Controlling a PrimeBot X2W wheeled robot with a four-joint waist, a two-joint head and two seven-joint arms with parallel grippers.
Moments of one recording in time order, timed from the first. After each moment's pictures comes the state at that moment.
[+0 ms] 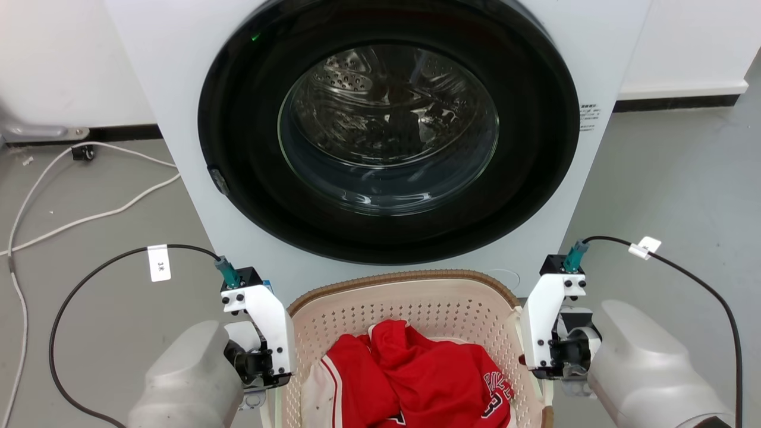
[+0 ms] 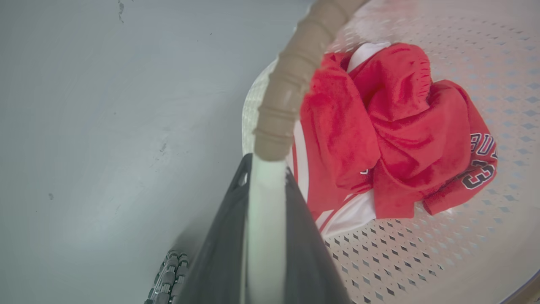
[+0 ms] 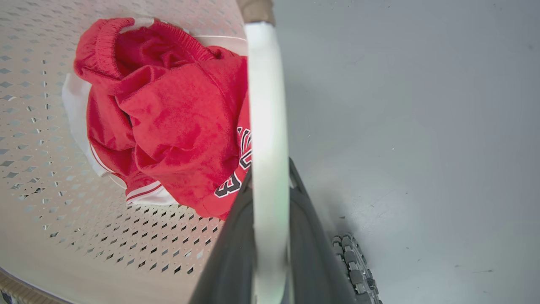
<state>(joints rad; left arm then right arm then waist) -0.76 0.15 -0.71 1.27 -1.02 -0.12 0.57 -0.78 -0.07 0.61 1.29 0.78 0.13 0.64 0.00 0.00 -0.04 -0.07</state>
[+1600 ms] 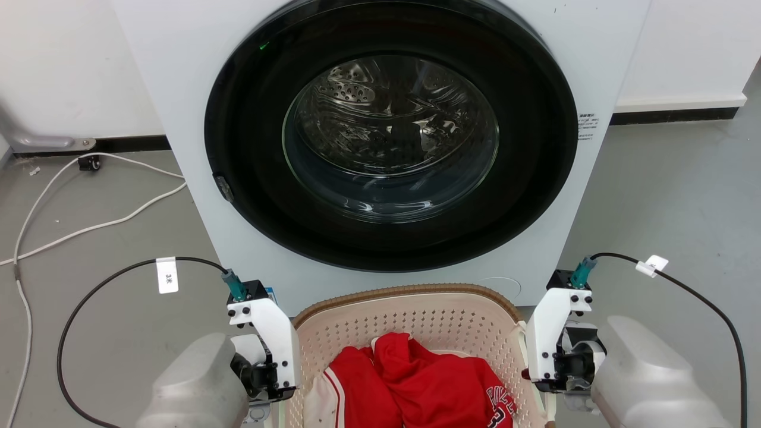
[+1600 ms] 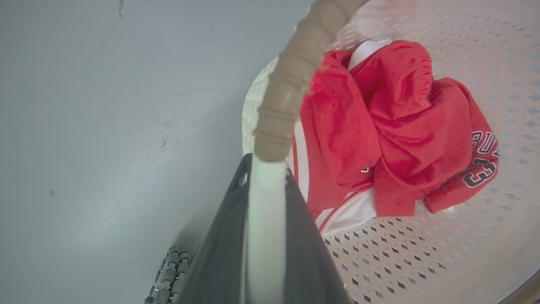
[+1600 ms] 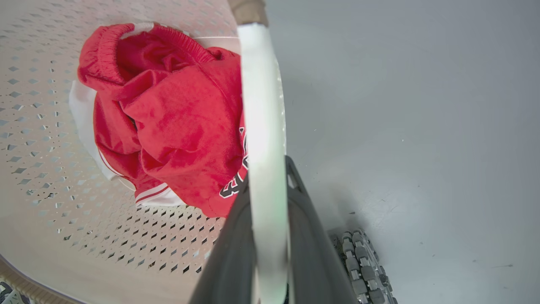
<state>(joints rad) -0.73 0.13 -0.75 1.29 -1.04 -0.12 0.55 -0.73 -0.06 0.50 1.29 0.72 0.13 0.64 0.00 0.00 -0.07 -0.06</state>
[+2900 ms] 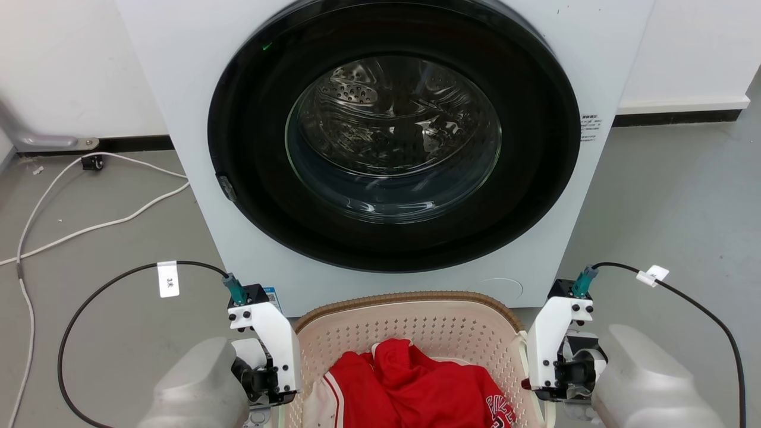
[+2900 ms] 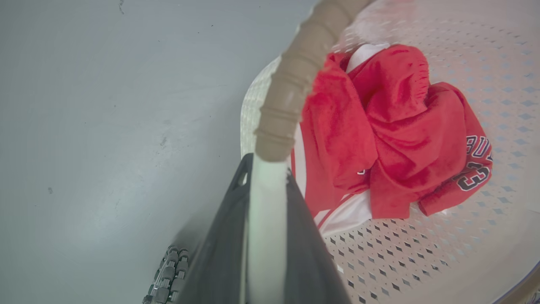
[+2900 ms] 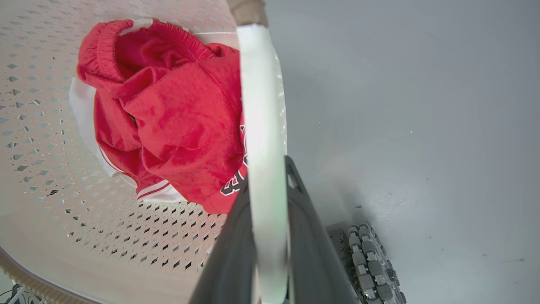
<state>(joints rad) -0.73 0.13 -0.78 1.29 -1.07 -0.12 0.54 -0.71 -0.06 0.49 1.29 0.74 0.13 0.65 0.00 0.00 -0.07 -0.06</state>
